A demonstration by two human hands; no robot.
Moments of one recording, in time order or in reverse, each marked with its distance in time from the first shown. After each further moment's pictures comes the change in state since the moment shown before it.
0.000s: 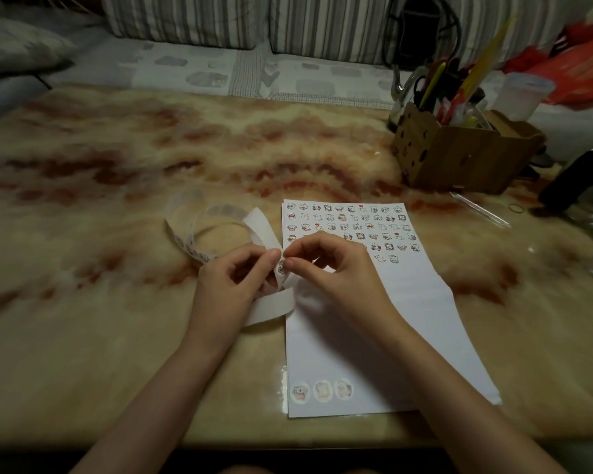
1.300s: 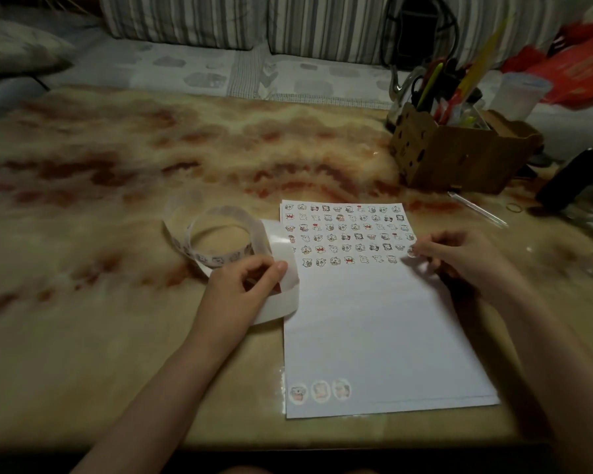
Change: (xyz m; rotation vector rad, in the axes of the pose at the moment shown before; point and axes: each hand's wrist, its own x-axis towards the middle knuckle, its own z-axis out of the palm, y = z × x) left_hand -0.001 -0.006 0.004 0.182 -0.111 -0.036; right_hand 0.002 0.024 -0.140 -0.182 0.212 0.562
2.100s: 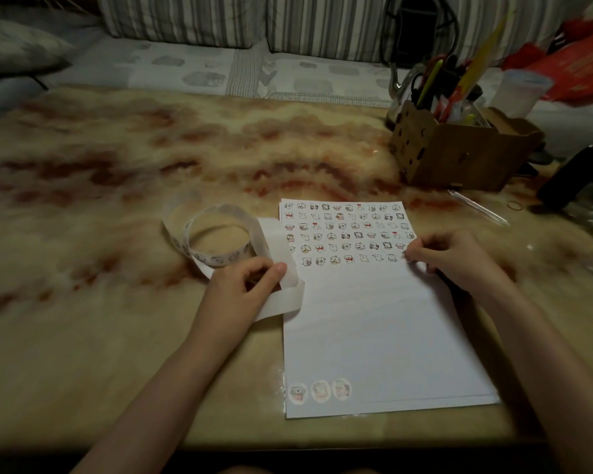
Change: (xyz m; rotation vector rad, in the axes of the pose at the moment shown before) left_hand 0.000 -0.002 0.001 0.048 -0.024 -0.031; right_hand 0.014 0.016 0.008 -0.127 -0.007 -0.114
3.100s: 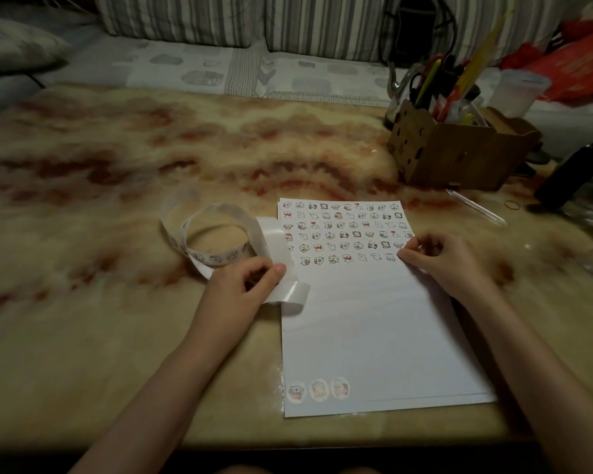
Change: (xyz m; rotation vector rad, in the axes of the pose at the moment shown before) left_hand 0.000 -0.006 0.000 -0.001 -0.024 -0.017; right_hand 0.003 0.018 0.011 -0.112 0.155 -0.113
